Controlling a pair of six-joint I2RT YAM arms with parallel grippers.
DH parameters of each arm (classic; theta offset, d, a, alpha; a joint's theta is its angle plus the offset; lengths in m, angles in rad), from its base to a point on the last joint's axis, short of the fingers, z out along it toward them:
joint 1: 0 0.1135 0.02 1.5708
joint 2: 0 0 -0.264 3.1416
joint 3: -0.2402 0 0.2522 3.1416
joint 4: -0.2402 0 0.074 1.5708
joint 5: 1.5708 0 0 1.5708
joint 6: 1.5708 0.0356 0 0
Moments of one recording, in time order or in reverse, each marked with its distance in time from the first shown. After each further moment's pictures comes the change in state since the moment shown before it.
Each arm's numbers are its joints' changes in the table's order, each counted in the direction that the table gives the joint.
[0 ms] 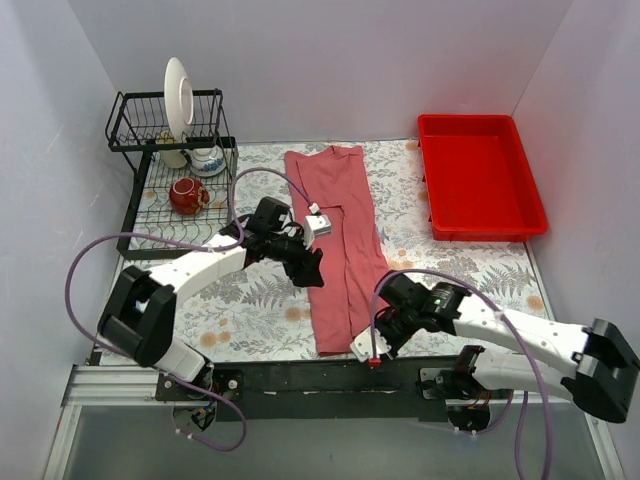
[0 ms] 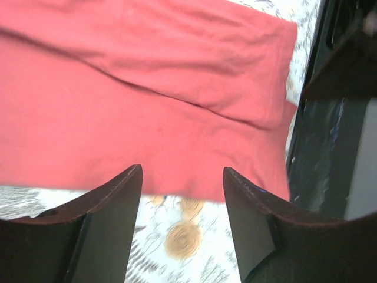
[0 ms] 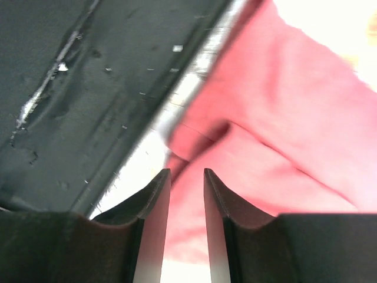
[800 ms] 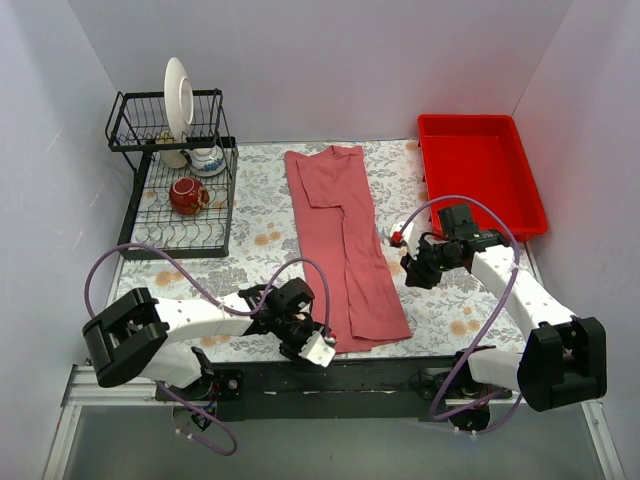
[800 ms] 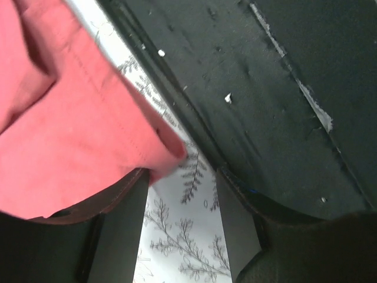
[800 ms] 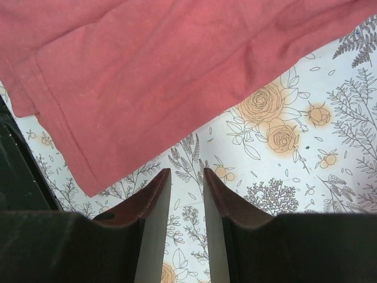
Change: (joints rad) left arm -0.446 0.209 0.402 0.016 -0.117 0.787; right arm -0.764 -0.138 -0.240 -0.085 -0.099 0.383
